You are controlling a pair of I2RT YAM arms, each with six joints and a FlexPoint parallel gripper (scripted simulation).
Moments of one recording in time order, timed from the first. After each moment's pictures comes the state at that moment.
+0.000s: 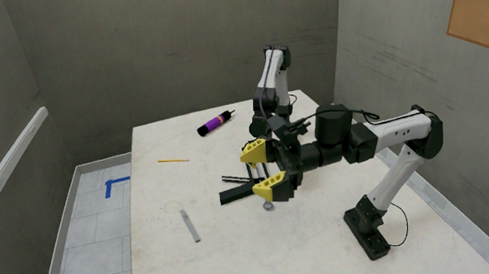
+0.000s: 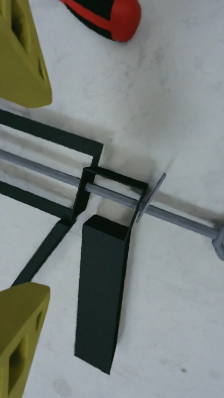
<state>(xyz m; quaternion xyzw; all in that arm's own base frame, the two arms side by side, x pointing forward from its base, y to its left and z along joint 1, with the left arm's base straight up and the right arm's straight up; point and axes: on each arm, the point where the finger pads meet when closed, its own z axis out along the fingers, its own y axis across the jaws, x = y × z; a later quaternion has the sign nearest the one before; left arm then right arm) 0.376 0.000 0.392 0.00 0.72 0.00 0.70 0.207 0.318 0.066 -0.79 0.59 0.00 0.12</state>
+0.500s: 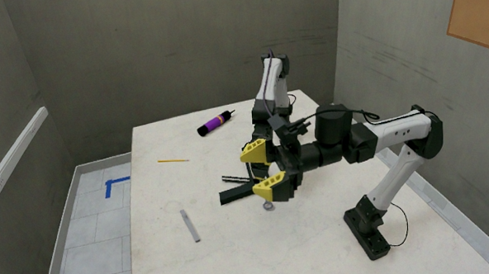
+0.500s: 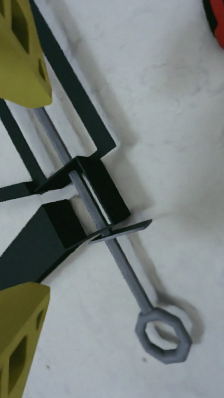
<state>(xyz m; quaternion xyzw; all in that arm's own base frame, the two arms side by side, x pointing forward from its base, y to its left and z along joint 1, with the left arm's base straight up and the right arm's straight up) 0.376 0.000 0.392 0.00 0.72 0.00 0.70 0.206 0.330 0.037 -0.95 0.29 -0.02 0.05</state>
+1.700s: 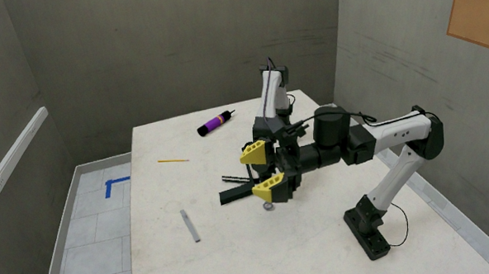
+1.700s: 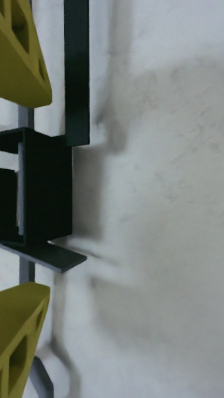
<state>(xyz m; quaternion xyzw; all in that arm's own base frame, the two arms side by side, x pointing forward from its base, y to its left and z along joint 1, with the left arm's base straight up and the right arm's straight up) 0.376 -0.005 0.383 0.00 0.72 0.00 0.70 0.202 0.336 -0.011 -1.00 0.05 0.00 -0.01</state>
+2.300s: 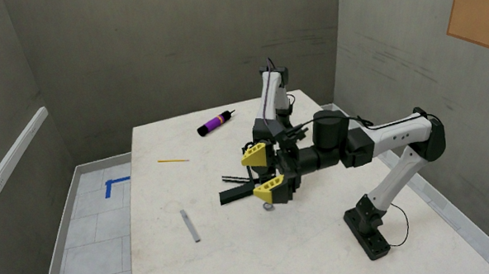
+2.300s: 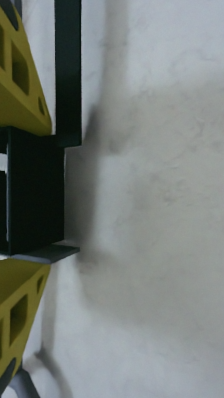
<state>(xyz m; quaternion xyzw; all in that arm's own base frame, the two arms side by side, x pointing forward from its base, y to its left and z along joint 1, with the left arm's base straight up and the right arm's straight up) 0.373 -0.014 0.370 0.00 0.72 0.00 0.70 0.202 0.335 -0.018 -1.00 0.05 0.00 -0.01</state>
